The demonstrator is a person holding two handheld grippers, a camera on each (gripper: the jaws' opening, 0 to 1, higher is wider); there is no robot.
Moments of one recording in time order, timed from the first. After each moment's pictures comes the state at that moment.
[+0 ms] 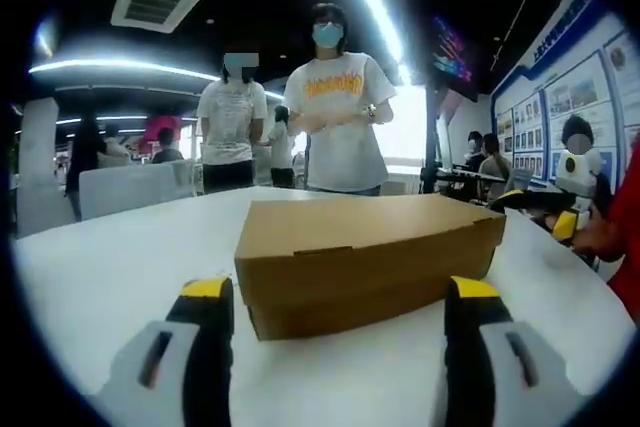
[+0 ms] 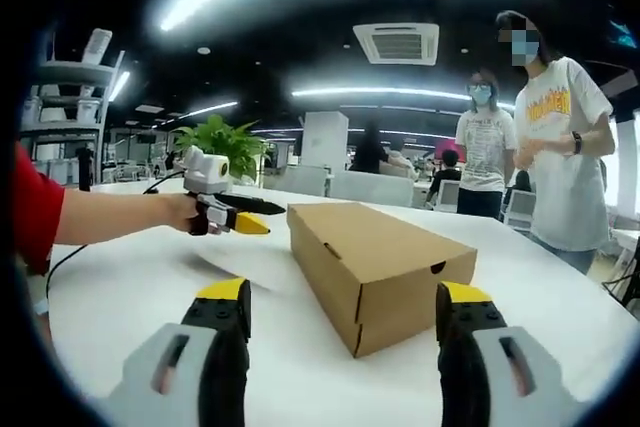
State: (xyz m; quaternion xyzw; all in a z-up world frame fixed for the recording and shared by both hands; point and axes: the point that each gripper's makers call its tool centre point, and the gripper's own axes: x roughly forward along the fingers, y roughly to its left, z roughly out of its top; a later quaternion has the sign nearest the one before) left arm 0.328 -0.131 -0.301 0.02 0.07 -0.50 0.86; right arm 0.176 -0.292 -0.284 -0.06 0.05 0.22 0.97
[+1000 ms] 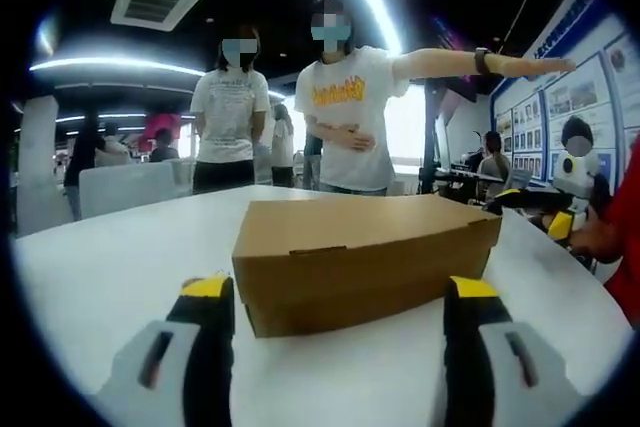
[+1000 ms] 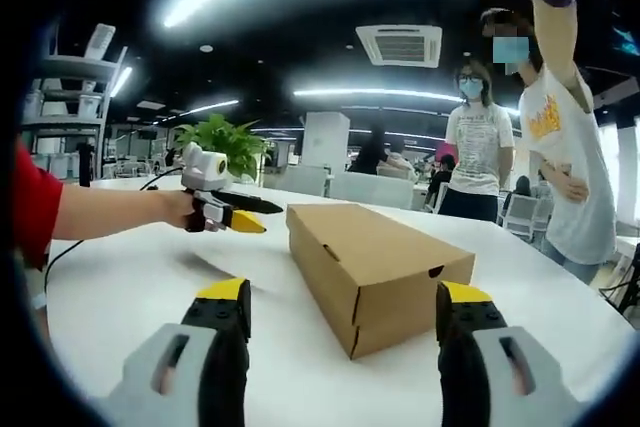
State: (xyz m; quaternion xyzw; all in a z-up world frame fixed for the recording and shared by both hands) left arm 0.320 -0.129 -0.300 0.02 0.08 -0.50 0.86; right arm 0.179 -0.292 -0.284 -0.08 0.04 0.23 0.97
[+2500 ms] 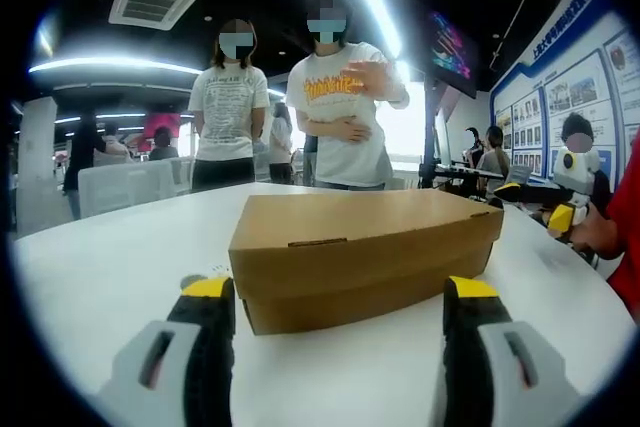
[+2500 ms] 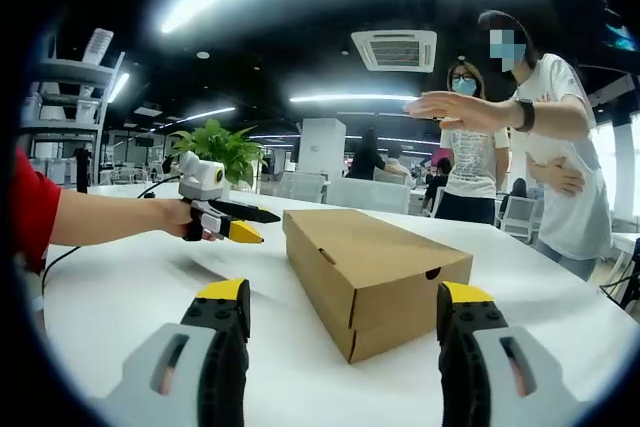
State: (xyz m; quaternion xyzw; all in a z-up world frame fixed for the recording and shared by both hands) left arm 0.322 -0.132 -0.304 0.02 0.08 -0.50 0.86; right arm 0.183 -0.291 -0.282 -0.06 0.03 0.22 0.97
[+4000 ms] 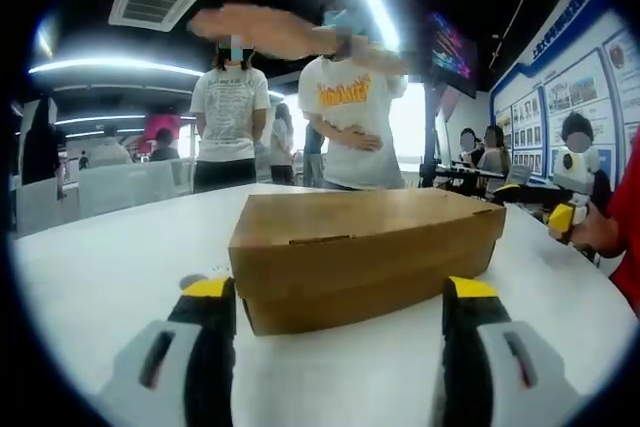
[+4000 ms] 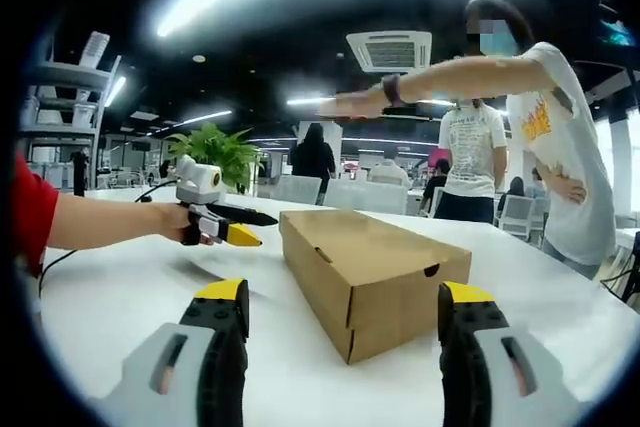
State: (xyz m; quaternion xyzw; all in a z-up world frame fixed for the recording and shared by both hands) left arm 0.334 -0.128 -0.309 0.02 0.07 -0.50 0.86; right arm 0.186 -0.292 -0.285 -0.06 0.02 0.22 0.97
